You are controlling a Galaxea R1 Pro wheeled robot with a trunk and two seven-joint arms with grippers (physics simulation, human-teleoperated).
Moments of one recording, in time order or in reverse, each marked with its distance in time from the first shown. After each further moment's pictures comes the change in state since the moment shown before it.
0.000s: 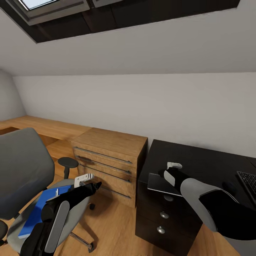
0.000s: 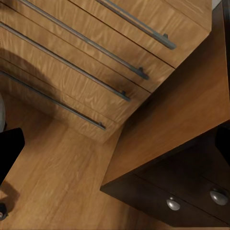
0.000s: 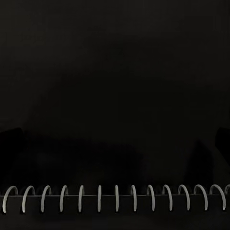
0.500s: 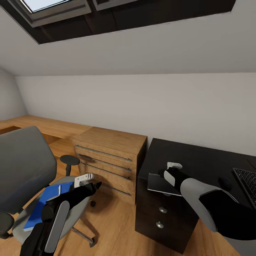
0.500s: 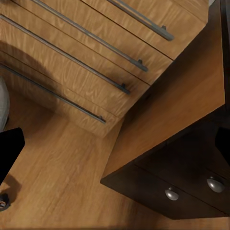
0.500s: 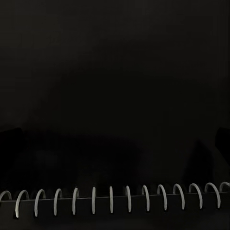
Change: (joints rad) left arm 0.000 0.000 0.000 0.000 0.000 0.000 0.001; right arm 0.000 0.000 -0.001 0.000 0.000 0.000 0.000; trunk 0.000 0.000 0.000
